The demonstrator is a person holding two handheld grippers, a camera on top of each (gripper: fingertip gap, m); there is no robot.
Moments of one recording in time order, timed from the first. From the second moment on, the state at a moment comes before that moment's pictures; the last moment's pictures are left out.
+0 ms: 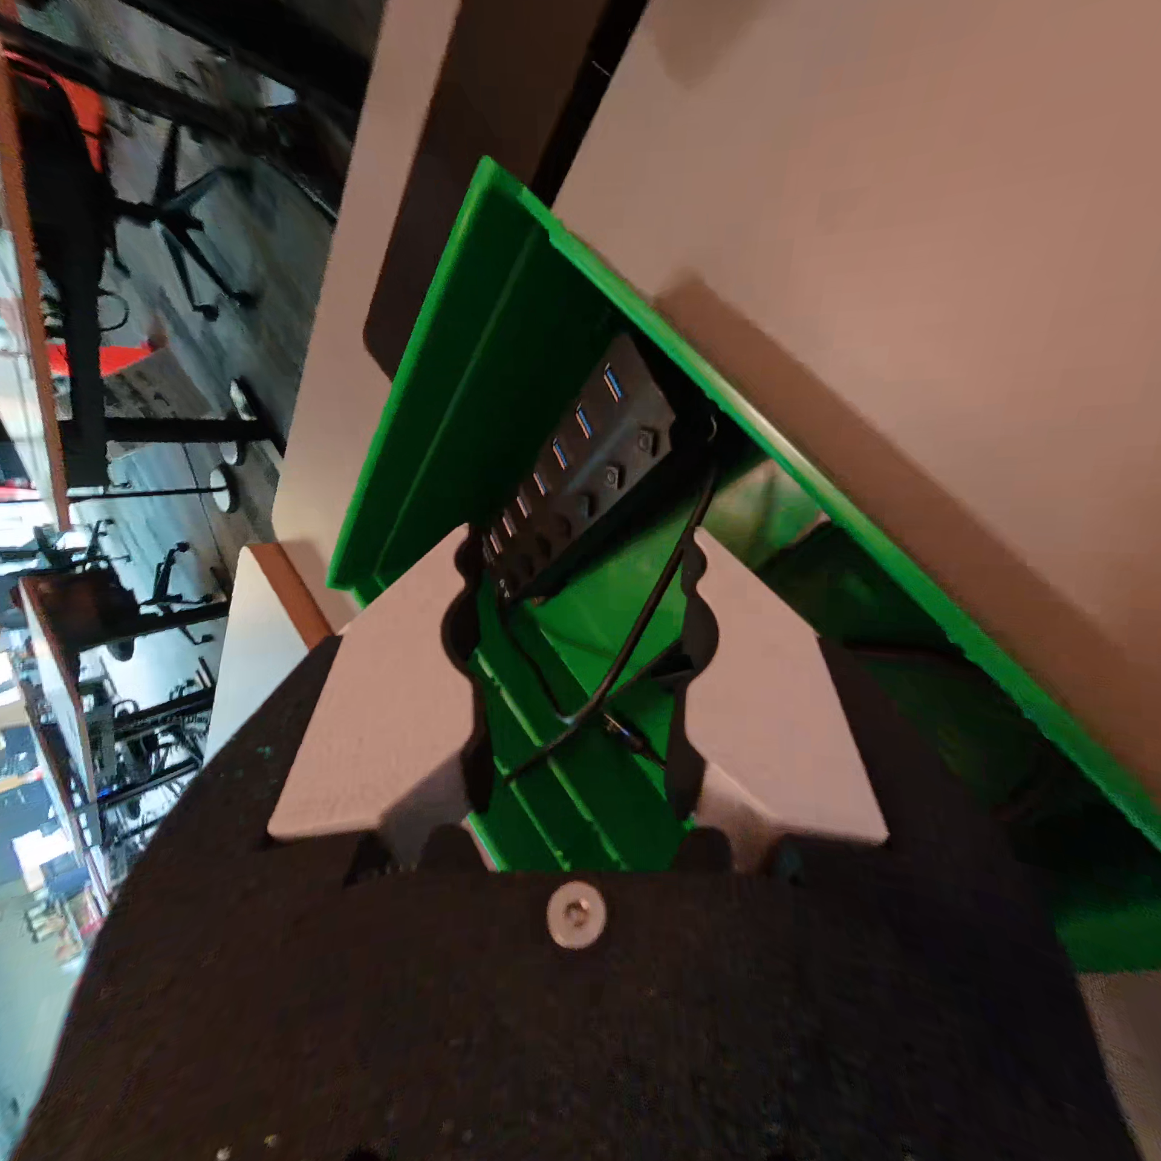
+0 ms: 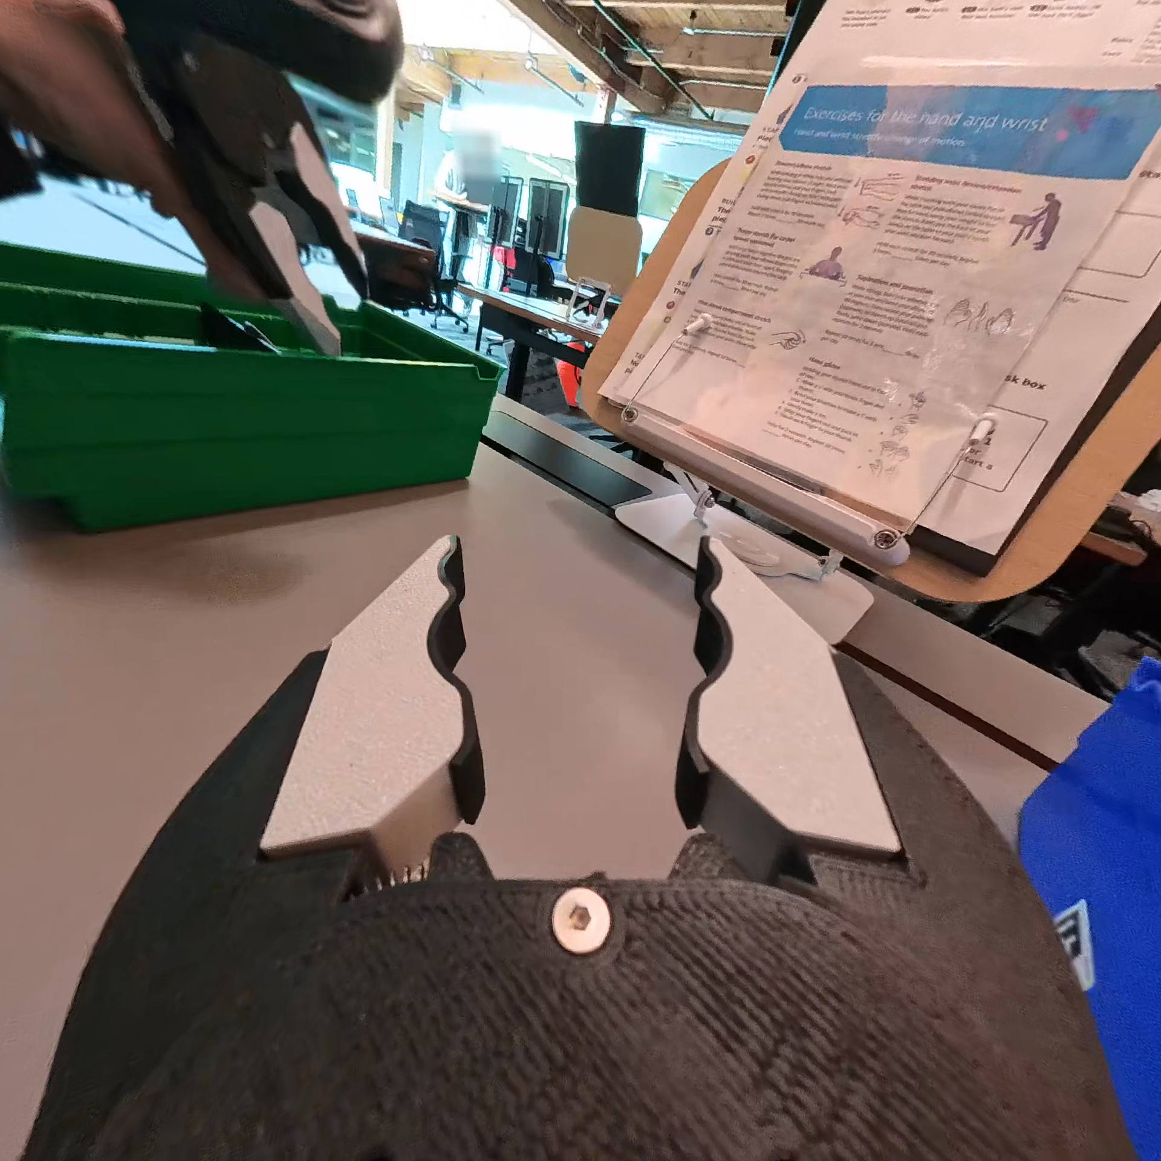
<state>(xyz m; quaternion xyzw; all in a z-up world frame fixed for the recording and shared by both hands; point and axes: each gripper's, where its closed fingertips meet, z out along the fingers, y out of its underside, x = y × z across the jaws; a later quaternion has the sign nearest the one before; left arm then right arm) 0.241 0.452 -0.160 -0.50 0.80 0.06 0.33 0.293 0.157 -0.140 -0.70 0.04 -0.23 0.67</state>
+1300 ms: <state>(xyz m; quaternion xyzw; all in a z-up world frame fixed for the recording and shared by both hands) 0.207 0.265 0.112 -0.11 0.61 -0.14 0.78 0.229 0.155 -0.091 -0.54 0.12 0.36 0.75</state>
